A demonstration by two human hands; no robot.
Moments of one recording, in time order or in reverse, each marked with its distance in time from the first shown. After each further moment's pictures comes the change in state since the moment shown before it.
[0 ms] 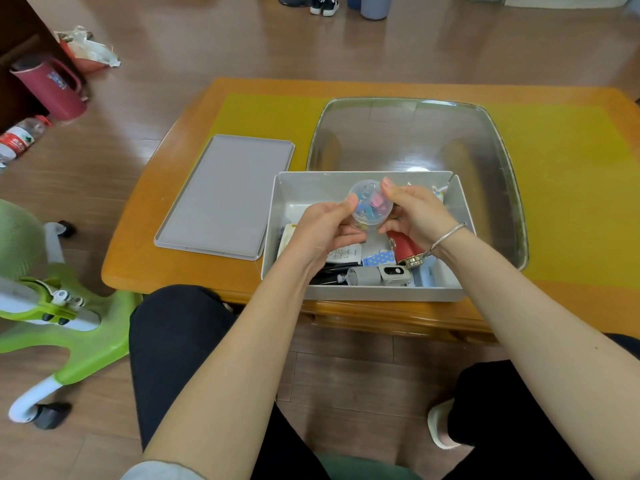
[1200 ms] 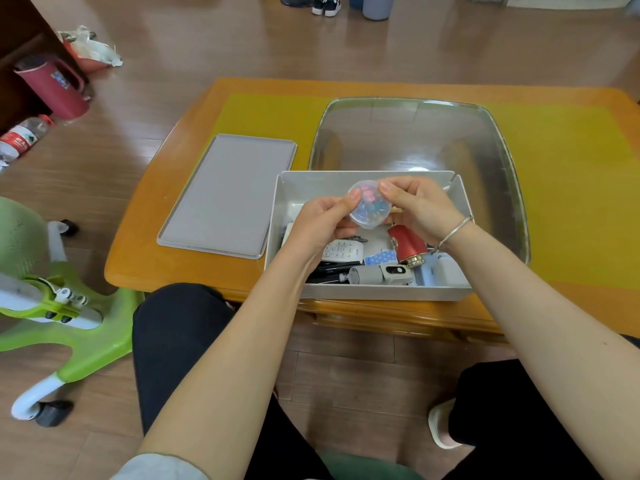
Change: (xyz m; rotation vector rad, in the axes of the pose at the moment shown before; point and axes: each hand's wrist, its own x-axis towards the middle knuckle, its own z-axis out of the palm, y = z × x) left_hand -0.004 0.005 -0.005 0.127 0.024 0.084; right_hand -0.010 -0.017 0.004 -0.085 -0.068 -0.071
